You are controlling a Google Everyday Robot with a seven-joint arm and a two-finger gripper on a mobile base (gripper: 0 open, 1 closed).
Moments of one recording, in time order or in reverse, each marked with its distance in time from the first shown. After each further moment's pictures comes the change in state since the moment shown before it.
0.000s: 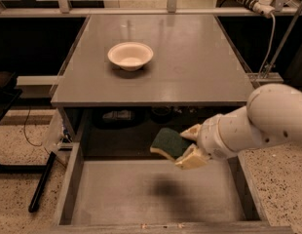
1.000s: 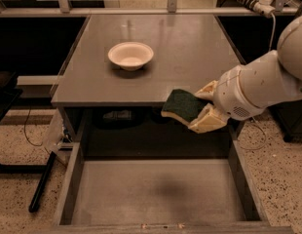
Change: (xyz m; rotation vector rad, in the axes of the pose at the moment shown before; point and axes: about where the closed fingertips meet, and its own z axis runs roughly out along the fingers) arm -0.052 -0.050 -0.101 0.136 0.071 -0.101
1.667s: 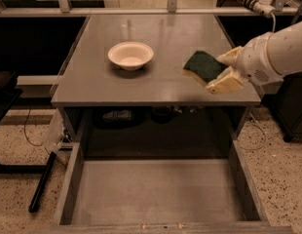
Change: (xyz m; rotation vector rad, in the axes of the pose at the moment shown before) arm 0.017 -0.099 -0.031 0.165 -0.103 0.092
